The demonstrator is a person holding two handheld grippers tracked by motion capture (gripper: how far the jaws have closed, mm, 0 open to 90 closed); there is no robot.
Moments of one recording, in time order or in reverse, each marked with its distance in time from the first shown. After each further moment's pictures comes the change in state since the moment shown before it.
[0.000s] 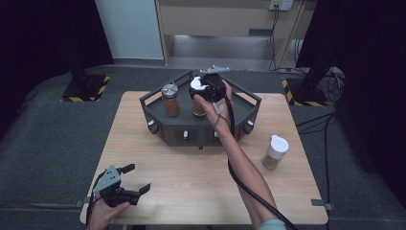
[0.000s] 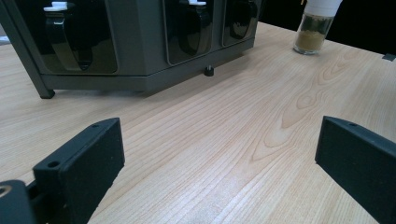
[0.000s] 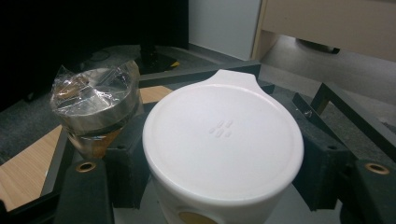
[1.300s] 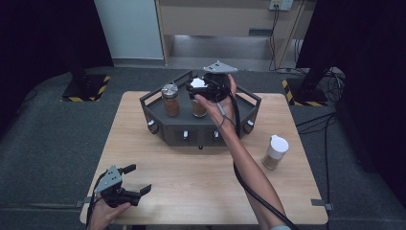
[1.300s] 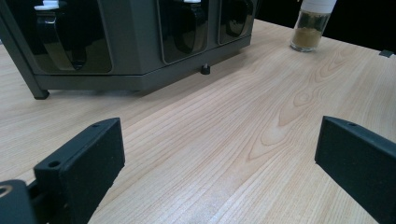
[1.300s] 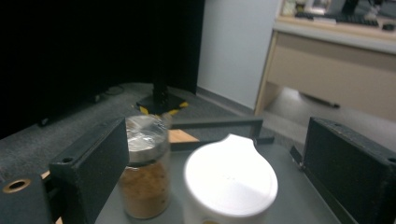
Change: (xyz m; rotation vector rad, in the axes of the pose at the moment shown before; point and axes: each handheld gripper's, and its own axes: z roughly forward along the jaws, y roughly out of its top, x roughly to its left) left arm 0.000 0.001 0.002 0.009 -0.010 0.008; right arm 0.001 -0.014 -0.041 -0.209 0.049 -0.088
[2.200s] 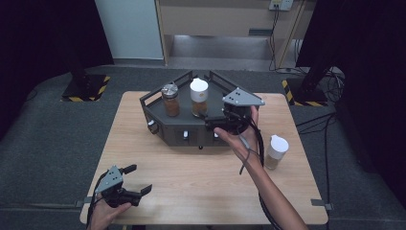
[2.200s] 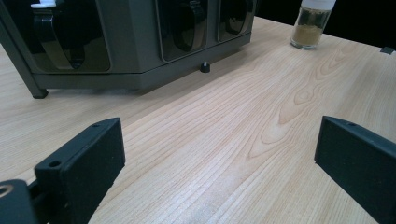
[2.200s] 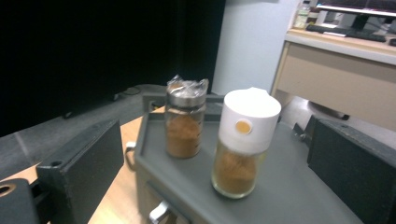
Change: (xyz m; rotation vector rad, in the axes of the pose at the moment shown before) left arm -0.001 0.001 0.001 0.007 0.001 0.006; right arm 0.014 -0.039 -0.099 -0.035 0.061 -0.033
